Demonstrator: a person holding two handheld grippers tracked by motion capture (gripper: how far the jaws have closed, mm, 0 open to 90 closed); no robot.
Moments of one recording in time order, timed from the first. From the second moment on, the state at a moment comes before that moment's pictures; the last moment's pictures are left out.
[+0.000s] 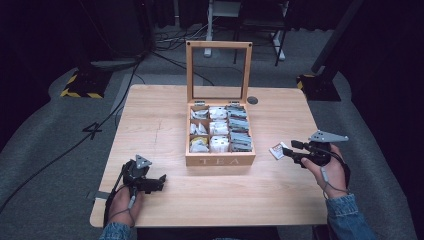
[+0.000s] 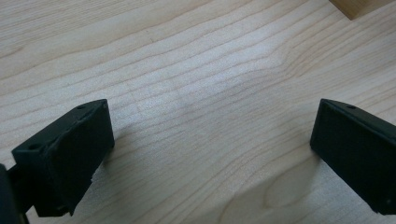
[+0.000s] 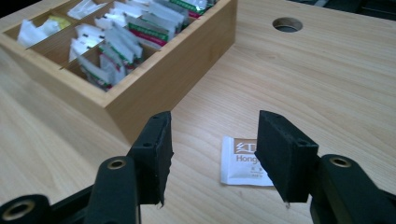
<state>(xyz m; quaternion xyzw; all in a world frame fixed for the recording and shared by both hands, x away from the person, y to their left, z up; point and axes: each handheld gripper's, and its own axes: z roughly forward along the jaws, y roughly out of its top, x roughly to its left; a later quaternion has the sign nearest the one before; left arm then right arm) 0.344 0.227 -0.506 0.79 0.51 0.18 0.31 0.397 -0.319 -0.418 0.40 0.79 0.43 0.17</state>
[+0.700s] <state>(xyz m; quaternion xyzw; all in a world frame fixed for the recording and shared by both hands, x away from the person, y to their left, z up) 0.344 0.227 -0.506 0.79 0.51 0.18 0.31 0.360 -0.283 -0.435 0.36 0.83 0.41 0.13</state>
